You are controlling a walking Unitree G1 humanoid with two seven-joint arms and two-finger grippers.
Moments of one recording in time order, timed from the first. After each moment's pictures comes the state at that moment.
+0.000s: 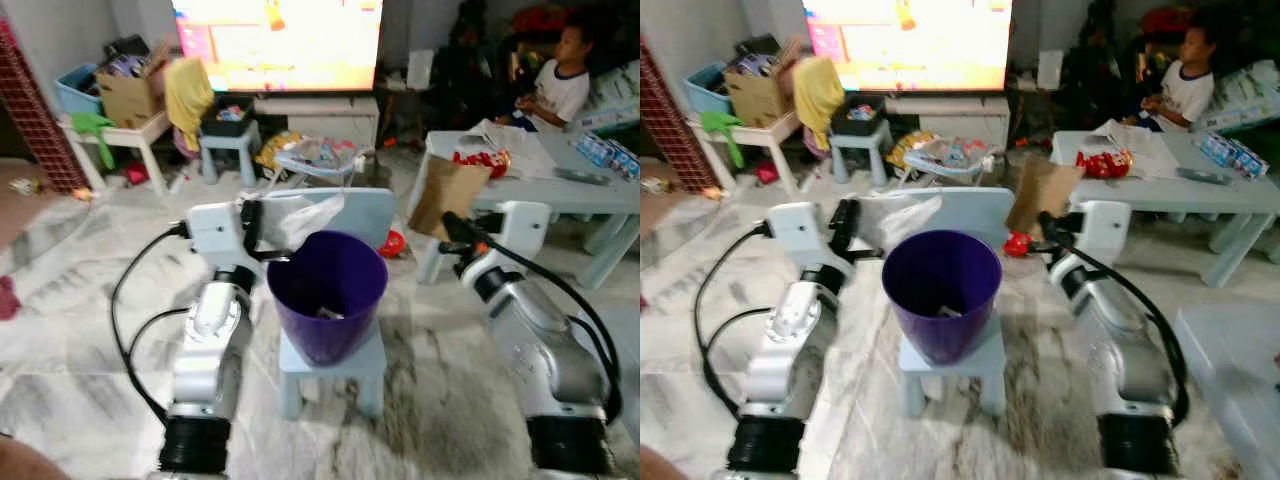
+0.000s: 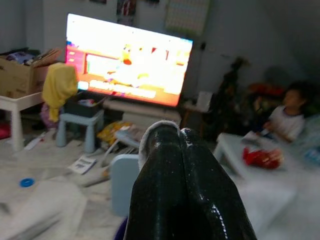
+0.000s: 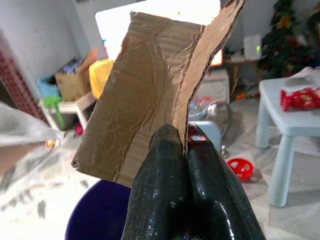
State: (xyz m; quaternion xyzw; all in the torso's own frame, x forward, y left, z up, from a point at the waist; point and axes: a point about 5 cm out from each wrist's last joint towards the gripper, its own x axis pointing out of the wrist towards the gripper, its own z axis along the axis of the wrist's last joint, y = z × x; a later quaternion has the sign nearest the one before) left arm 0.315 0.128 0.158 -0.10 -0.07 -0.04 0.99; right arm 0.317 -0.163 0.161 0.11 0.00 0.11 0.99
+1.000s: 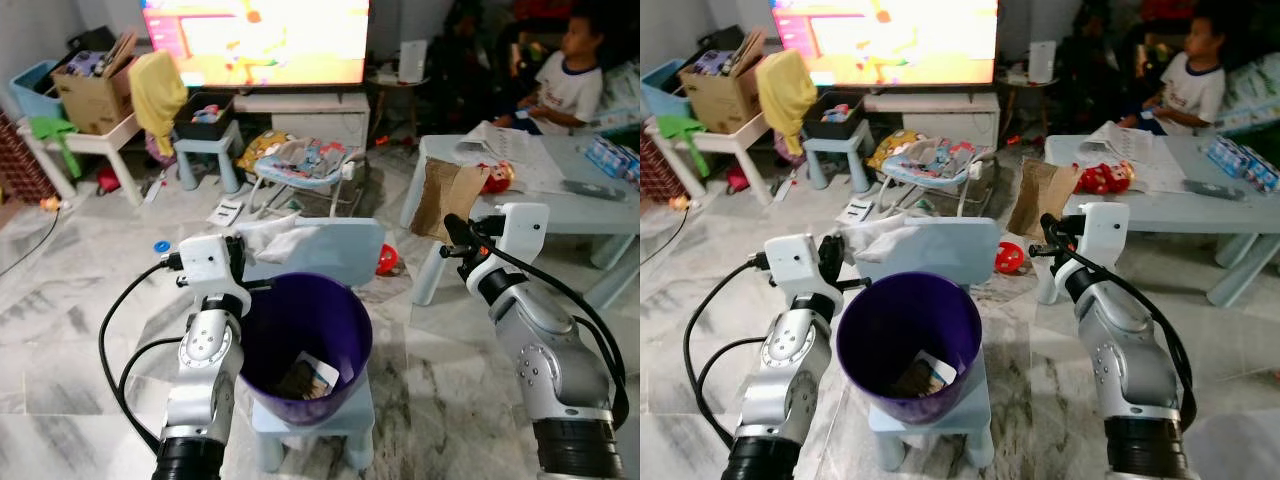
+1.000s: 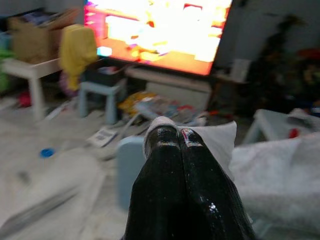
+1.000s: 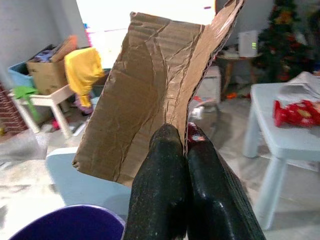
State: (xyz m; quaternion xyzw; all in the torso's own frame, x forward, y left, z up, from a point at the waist) left arm 0.302 0.146 0.111 -0.08 0.00 0.03 1.00; right arm 0.314 -0.167 0.155 0.08 0.01 0.11 0.99
